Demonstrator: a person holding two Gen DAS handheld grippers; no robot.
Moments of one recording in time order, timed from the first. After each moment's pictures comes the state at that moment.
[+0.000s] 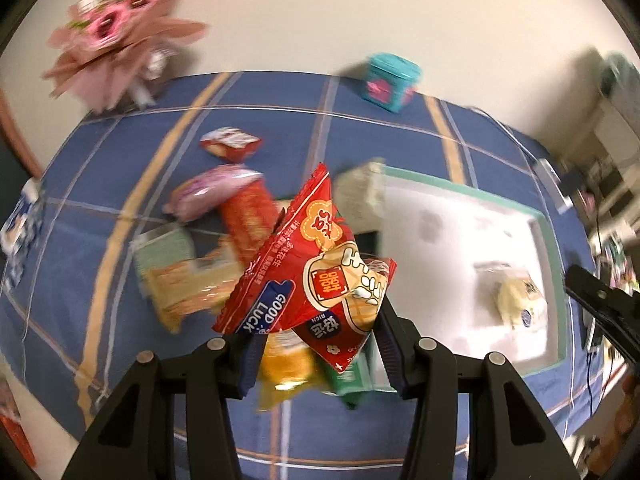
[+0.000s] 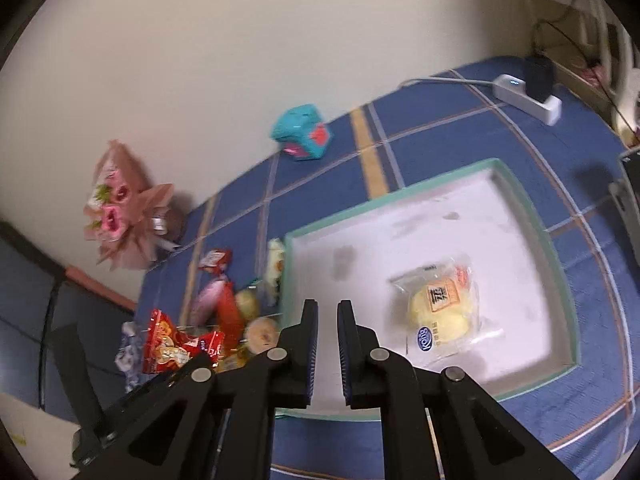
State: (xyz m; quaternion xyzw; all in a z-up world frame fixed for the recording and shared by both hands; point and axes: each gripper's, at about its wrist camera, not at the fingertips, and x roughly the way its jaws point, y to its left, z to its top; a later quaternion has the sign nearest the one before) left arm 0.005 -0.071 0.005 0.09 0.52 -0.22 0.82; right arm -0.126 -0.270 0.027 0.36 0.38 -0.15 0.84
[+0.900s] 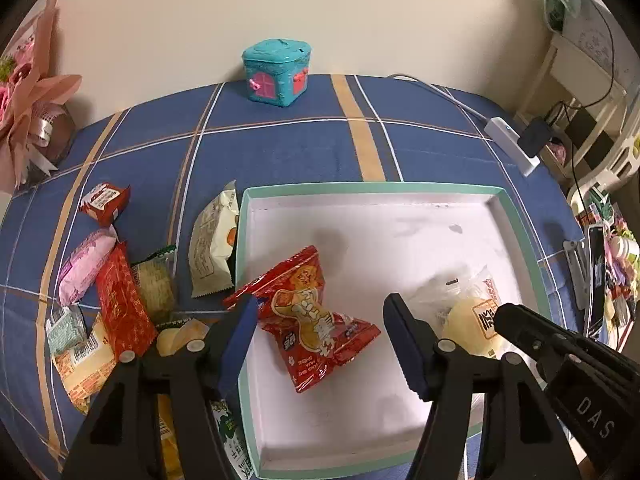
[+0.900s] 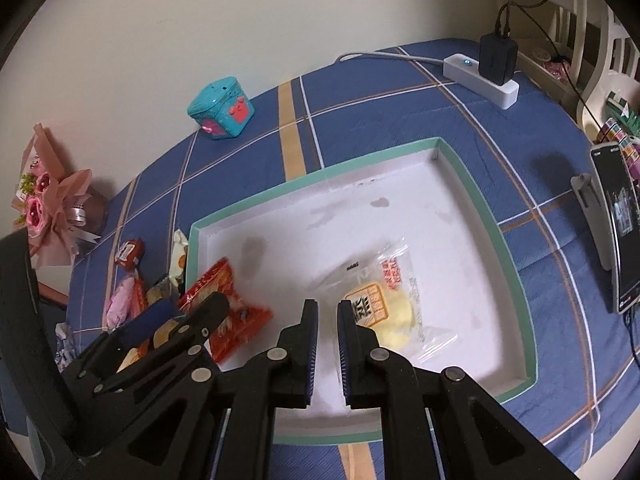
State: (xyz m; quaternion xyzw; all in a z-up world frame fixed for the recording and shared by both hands) left arm 0.011 -0.186 -0.023 0.14 0.50 -0.30 0.80; right arm -0.108 -0.298 -0.012 0.32 0.45 -0.24 0.80
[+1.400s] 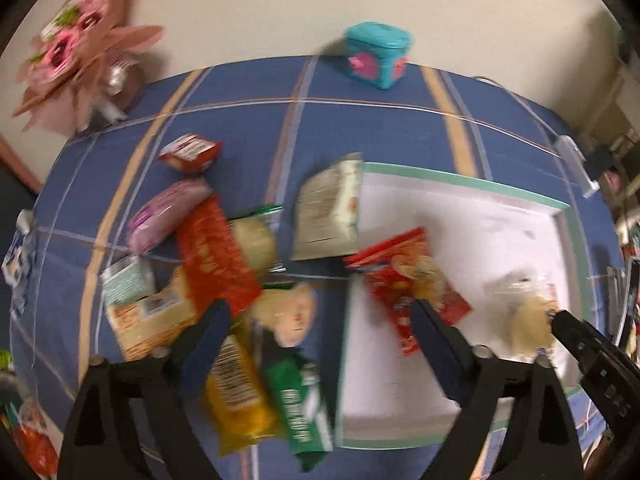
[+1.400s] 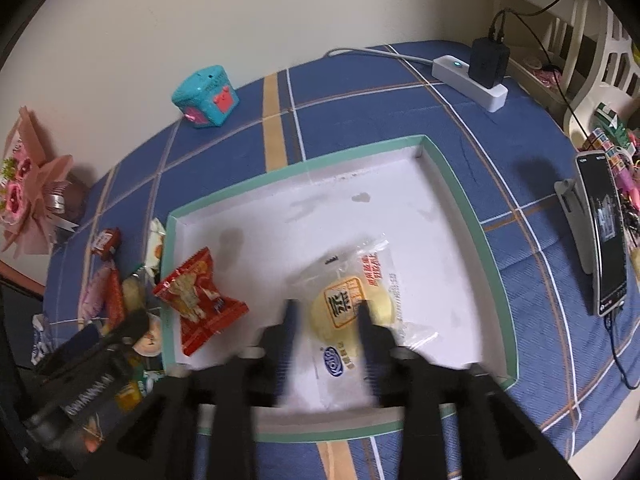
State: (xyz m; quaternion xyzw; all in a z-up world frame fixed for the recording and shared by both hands) left arm 0.035 -0.127 -0.020 0.14 0.54 -0.18 0.81; right arm -0.107 -0.294 -0.019 0.29 0.48 -0.27 0.78
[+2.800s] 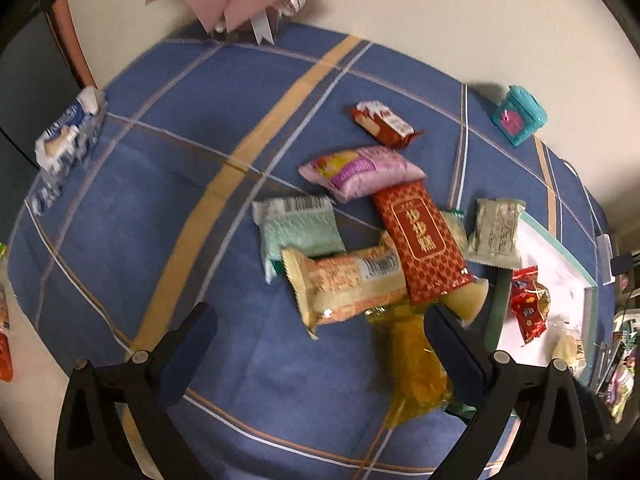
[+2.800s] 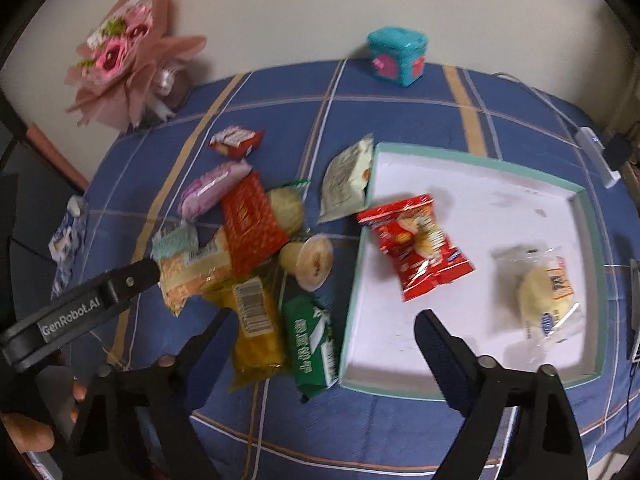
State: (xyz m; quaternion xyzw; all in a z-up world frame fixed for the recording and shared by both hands) left arm 0.078 0.044 -0.018 0.00 0.59 -0.09 0.80; right arm -0.028 -0.125 -0.010 0.17 0.53 -0.12 0.82
